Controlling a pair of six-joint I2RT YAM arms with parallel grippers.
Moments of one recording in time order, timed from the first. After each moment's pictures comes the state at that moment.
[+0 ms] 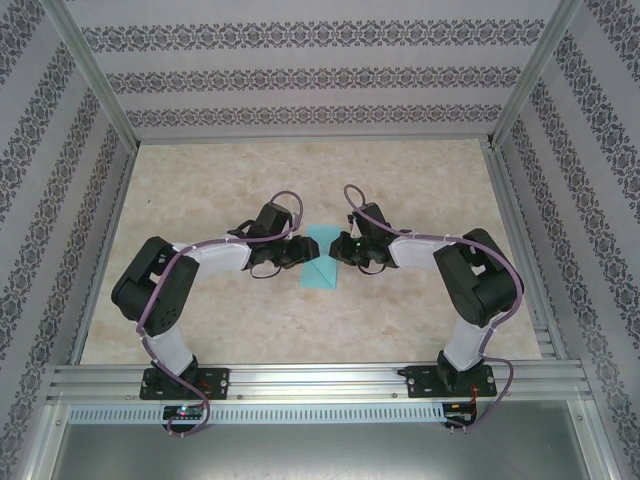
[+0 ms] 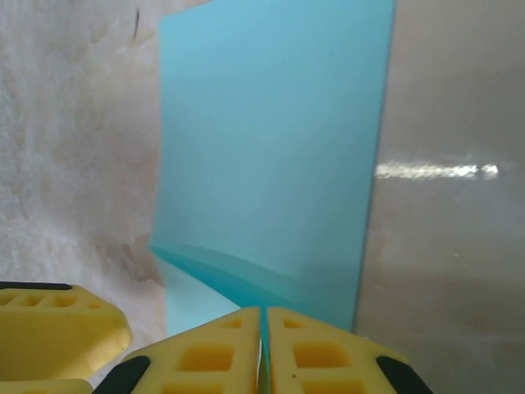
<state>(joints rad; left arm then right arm) -0.56 1.75 0.93 -0.07 0.44 -0.82 0.51 1.78 0.86 0.00 -0.38 0.77</state>
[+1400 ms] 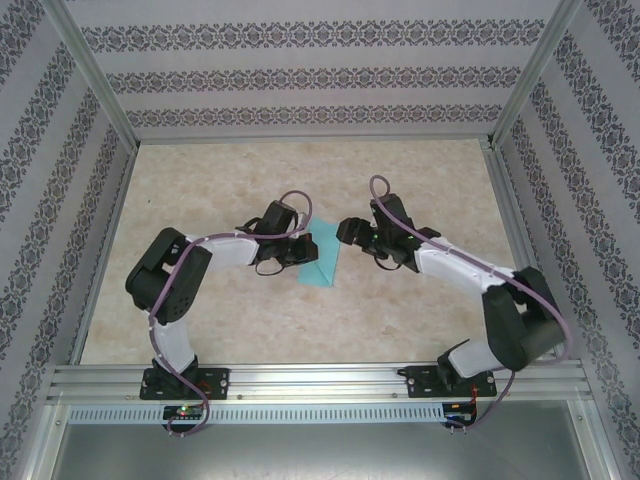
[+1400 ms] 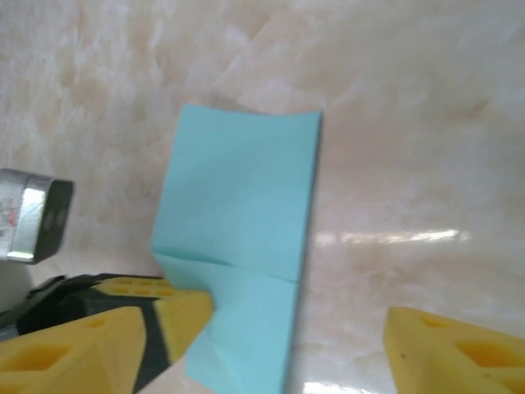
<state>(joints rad) -0.56 1.82 0.99 -0.07 0.46 -0.71 0.49 1.44 0.85 -0.23 -0.14 0.76</state>
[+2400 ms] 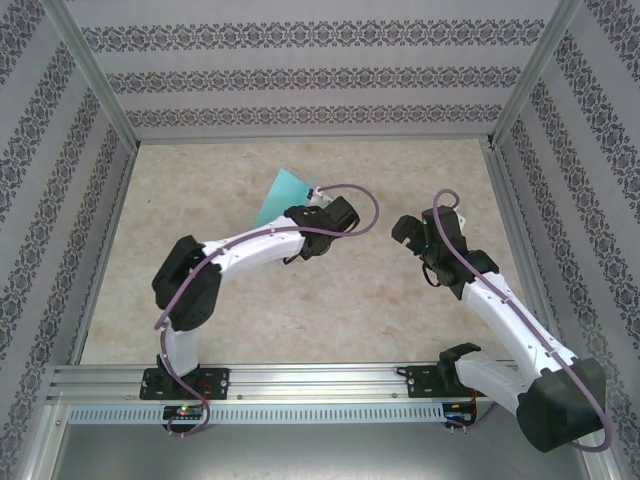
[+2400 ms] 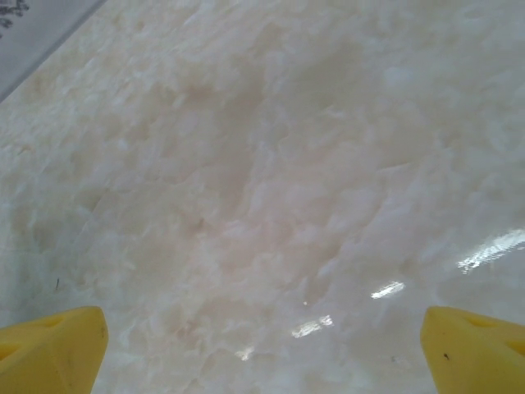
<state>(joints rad) -0.87 1.95 1.54 -0.84 -0.78 -0.36 0.30 1.01 0.73 -0.51 0.18 0.79</state>
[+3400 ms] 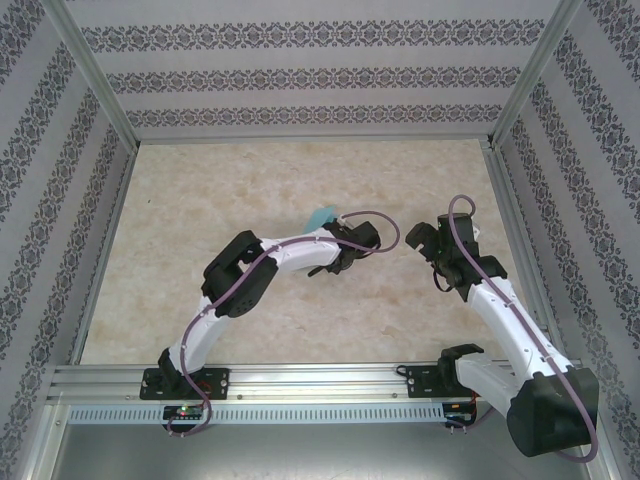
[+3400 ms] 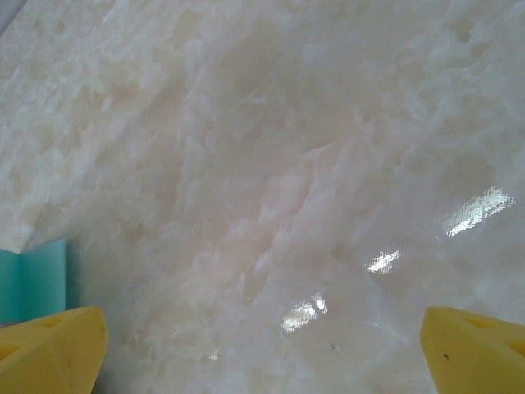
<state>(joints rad) -0.93 2.24 1.69 -0.87 -0.57 -0.45 0.17 0.99 0.68 -0.56 0.11 0.80</state>
